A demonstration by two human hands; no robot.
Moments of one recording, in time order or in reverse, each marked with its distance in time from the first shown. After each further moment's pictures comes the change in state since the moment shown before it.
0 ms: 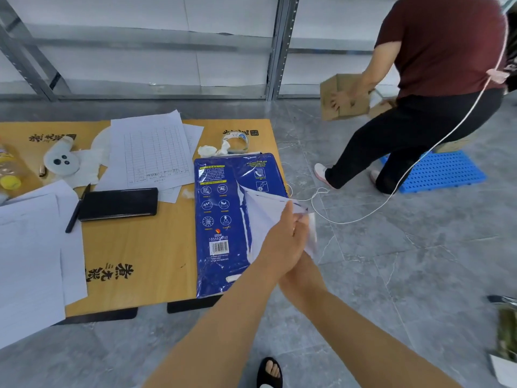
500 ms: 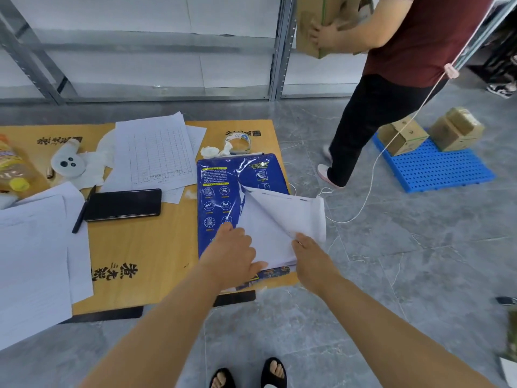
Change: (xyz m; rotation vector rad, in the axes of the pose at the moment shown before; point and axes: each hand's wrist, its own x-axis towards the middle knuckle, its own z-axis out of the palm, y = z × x) left_hand -0.016 -0.052 -0.072 1.498 -0.178 0.314; right_hand 0.017 0.035 -0.011 -0.222 -0.118 -0.056
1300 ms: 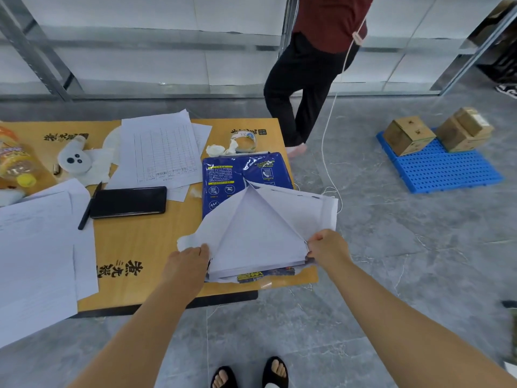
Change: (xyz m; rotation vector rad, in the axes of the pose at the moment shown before) left_hand -0.031 -0.039 0.074 -0.189 -0.127 -0.415; right_hand 0.030 0.007 -0.018 0.682 0.128 0.594
